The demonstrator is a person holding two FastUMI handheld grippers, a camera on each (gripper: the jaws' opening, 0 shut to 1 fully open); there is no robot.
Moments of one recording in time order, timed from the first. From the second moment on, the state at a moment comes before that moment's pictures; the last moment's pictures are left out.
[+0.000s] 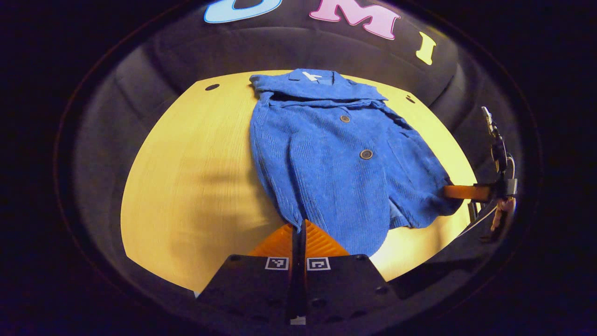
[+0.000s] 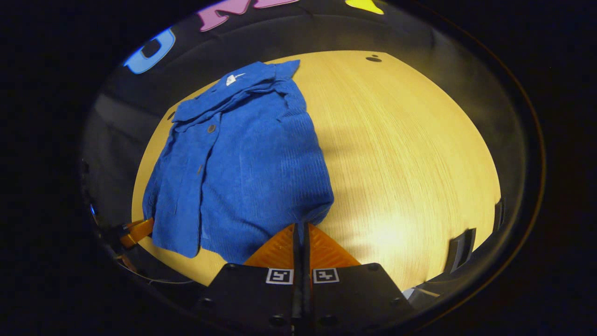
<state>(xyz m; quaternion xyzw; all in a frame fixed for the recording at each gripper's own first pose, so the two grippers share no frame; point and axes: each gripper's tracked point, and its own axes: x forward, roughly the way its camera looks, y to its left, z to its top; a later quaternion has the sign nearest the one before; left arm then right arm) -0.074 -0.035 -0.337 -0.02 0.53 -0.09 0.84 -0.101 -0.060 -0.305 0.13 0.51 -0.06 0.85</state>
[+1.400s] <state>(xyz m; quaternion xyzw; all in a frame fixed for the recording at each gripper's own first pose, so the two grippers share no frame) 0.389 0.016 -0.280 0.08 0.29 0.00 0.96 0.389 -0.135 -0.181 0.12 0.27 -0.05 0.95</state>
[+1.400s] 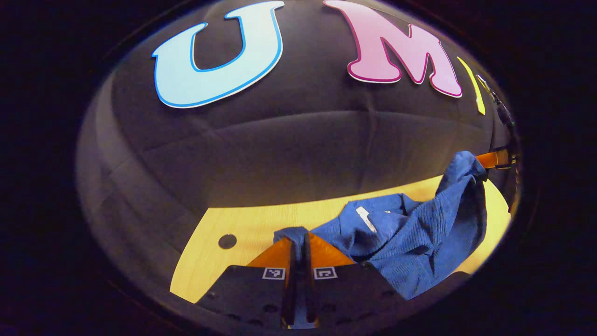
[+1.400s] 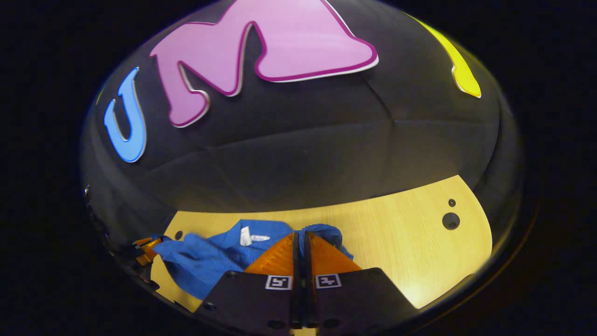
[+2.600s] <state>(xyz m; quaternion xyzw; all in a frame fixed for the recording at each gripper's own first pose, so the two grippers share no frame) 0.190 -0.016 -0.099 -0.04 0.14 -0.03 0.99 0.174 -0.067 -0.111 0.07 0.22 -0.06 0.97</state>
